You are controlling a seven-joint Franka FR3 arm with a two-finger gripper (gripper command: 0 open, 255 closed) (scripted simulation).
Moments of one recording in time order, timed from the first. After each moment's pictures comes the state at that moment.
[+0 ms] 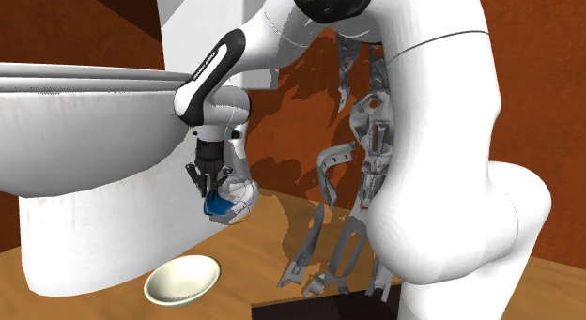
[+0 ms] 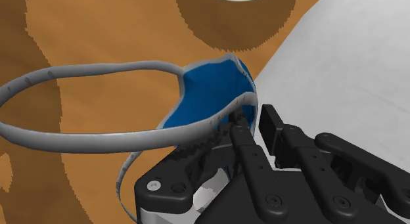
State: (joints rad) arm 0.30 0.33 0.29 -1.93 0.02 2.31 0.77
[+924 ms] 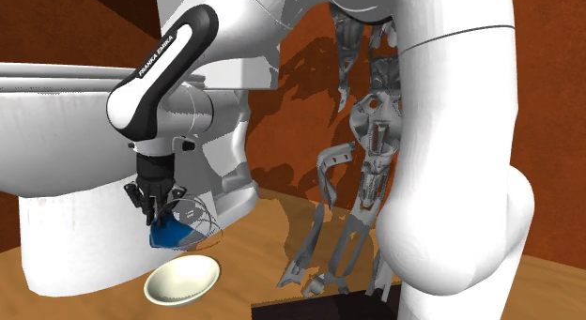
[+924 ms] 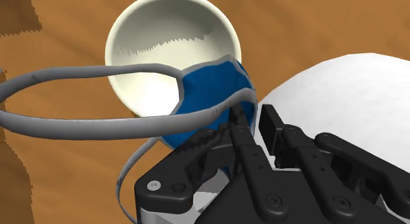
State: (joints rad) arm 0.48 0.20 0.40 -2.12 0.01 2.40 1.07
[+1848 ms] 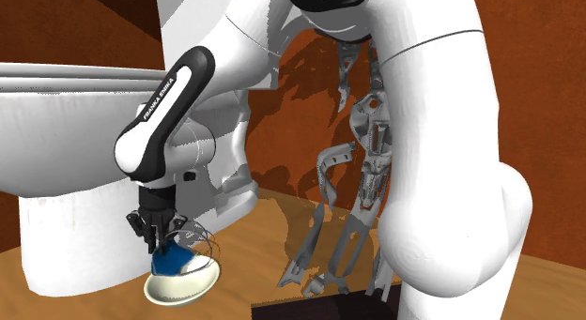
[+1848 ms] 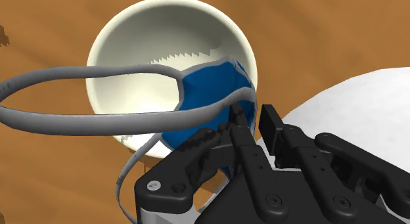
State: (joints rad) arm 0.51 0.33 0.37 -2.15 -0.06 2.55 1.12
